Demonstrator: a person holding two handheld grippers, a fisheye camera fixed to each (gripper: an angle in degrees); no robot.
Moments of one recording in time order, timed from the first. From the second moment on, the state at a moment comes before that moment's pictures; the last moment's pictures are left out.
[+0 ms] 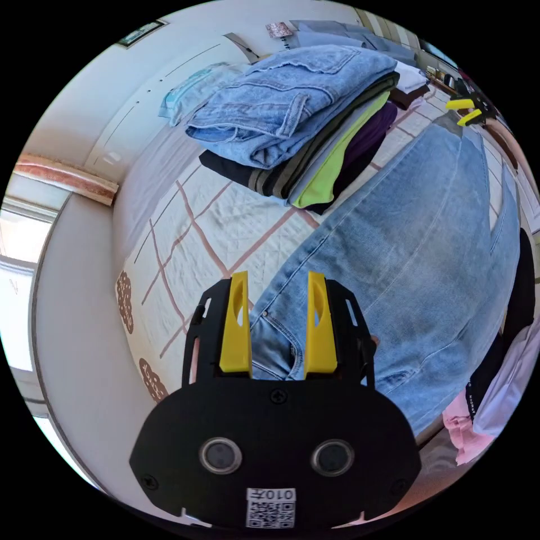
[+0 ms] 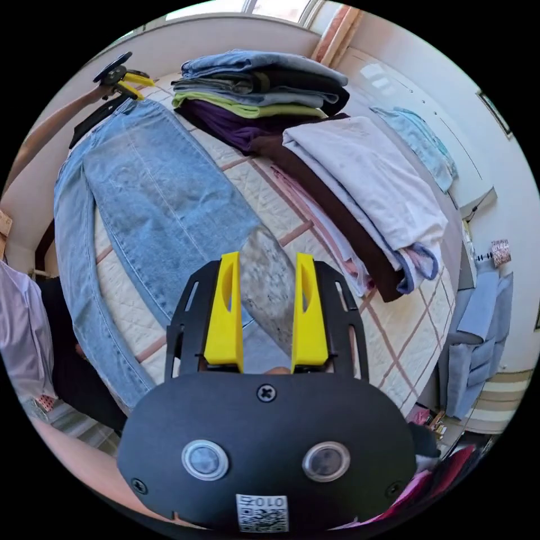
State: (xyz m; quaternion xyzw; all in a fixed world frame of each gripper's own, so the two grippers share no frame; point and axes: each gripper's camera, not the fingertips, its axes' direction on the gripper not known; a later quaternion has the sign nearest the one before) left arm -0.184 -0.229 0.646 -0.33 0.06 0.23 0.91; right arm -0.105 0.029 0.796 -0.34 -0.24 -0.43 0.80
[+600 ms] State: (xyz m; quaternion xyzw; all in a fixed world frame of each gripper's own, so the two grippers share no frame) left arm -0.177 -0.169 0.724 -0.39 0.12 0.17 0.89; right arm -0.110 0.076 0.814 -0.37 -0.25 -0.41 0.79
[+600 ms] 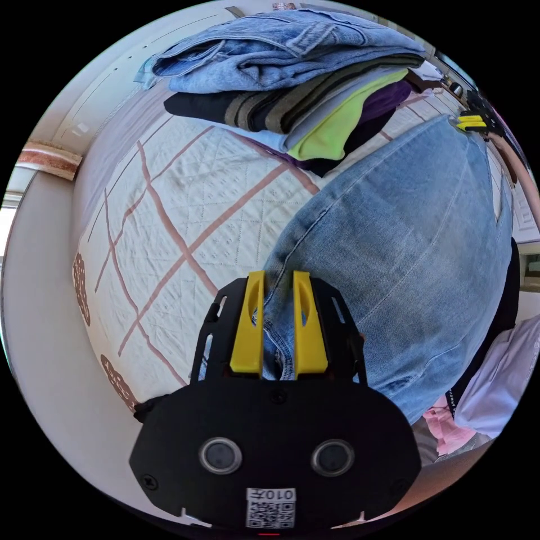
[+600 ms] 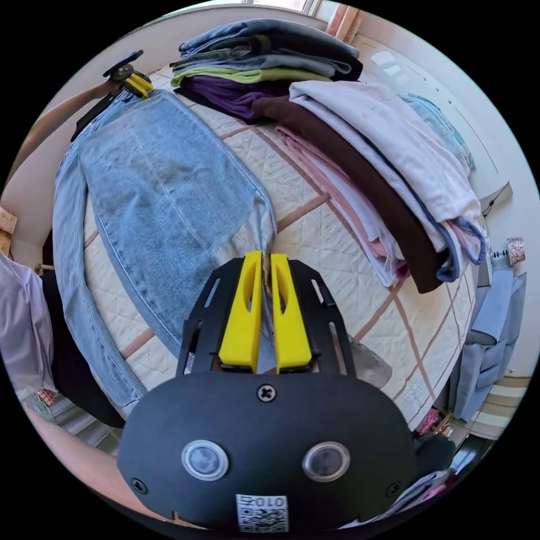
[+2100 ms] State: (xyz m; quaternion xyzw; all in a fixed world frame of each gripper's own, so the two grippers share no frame) left arm -0.150 0.231 0.236 -0.18 0.07 0.05 0.98; right arm 0.061 0.258 0.430 -0.28 -0.29 -0.26 0.88
